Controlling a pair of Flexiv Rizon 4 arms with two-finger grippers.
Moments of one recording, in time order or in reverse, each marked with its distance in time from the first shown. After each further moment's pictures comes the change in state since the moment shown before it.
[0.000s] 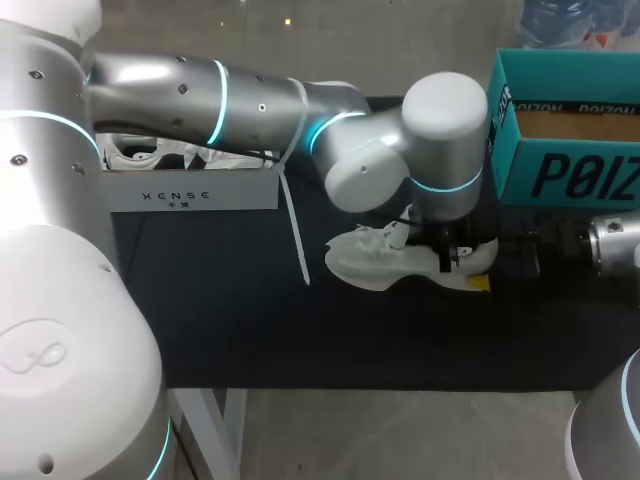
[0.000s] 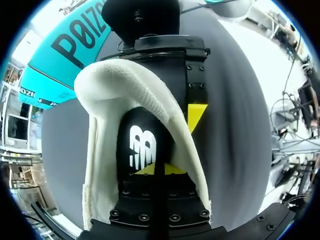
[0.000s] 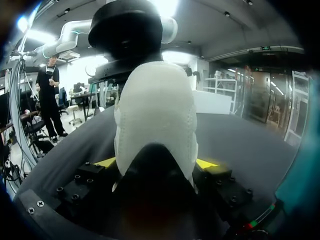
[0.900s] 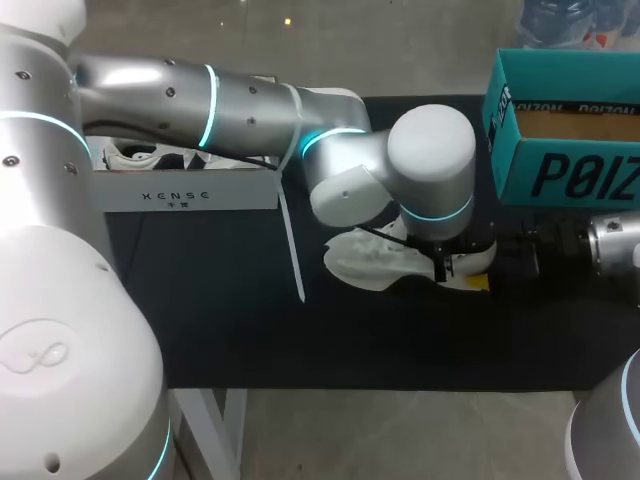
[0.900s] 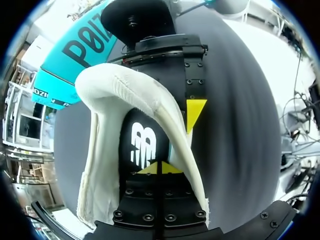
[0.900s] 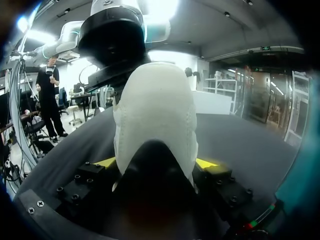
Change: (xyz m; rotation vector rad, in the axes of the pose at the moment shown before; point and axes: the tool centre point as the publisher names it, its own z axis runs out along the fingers) left arm -0.001 0.005 -0.004 0.036 -0.141 -0.010; right arm 0.000 0.001 0.001 -0.002 0.001 -0.001
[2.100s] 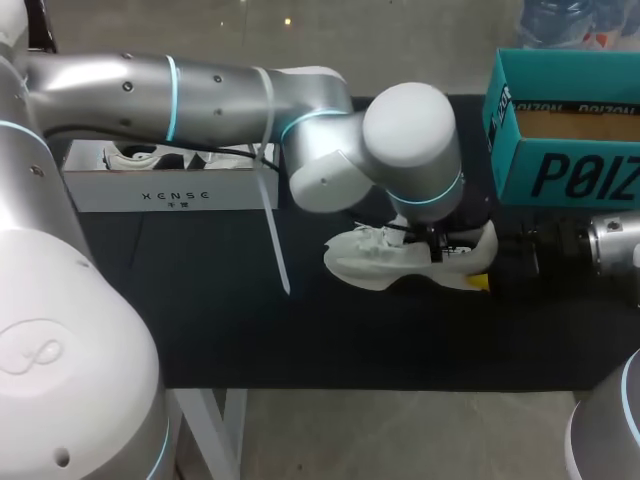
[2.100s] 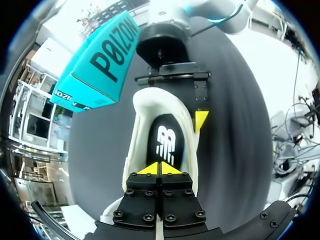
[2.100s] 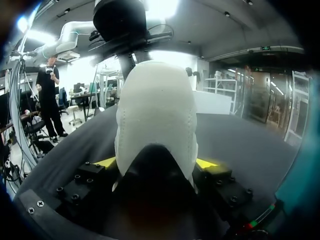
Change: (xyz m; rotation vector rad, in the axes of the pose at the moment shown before) left arm -0.022 -0.002 -0.050 0.064 -0.068 -0.025; right arm 0.000 0.000 0.000 0.001 0.000 0.001
